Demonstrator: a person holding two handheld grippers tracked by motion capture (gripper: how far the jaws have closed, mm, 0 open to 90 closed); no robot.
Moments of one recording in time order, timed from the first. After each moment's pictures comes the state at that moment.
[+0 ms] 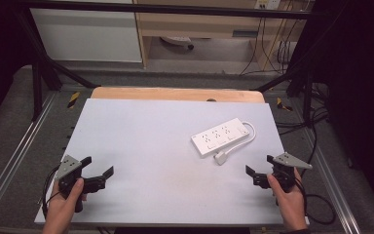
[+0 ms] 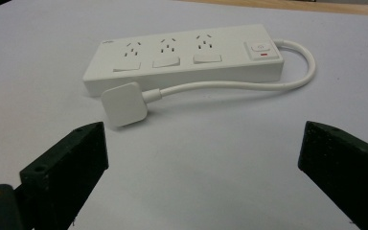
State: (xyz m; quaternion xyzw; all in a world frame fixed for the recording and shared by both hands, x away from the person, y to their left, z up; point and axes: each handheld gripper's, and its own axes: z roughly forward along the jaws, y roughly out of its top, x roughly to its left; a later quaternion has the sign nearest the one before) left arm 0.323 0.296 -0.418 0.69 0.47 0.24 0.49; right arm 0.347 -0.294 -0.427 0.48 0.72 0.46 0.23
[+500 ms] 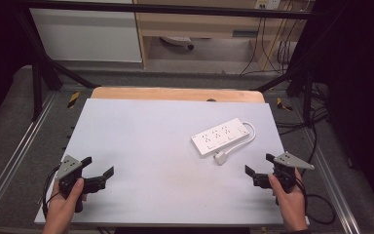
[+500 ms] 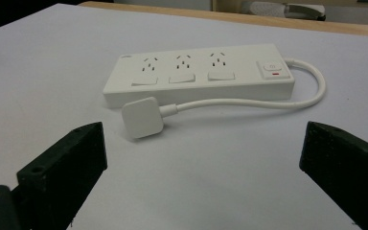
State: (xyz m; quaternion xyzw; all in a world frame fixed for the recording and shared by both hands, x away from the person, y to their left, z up) left arm 0.323 0.295 -0.419 0.70 0.47 0.24 0.49; right arm 0.343 -0.291 -0.417 0.45 0.72 0.48 0.23
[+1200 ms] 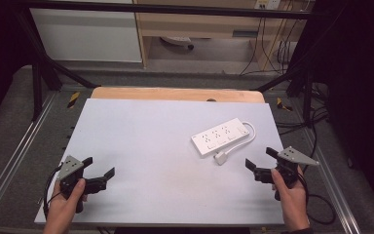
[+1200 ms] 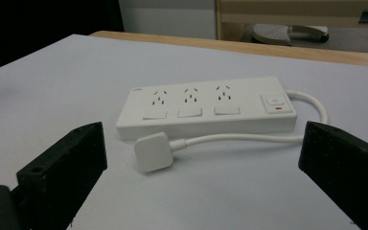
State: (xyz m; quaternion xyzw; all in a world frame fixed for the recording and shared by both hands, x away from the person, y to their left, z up) left arm 0.322 0.294 -0.420 0.70 0.46 0.24 0.48; right arm 0.347 -0.290 -0.398 0.44 0.70 0.51 0.24
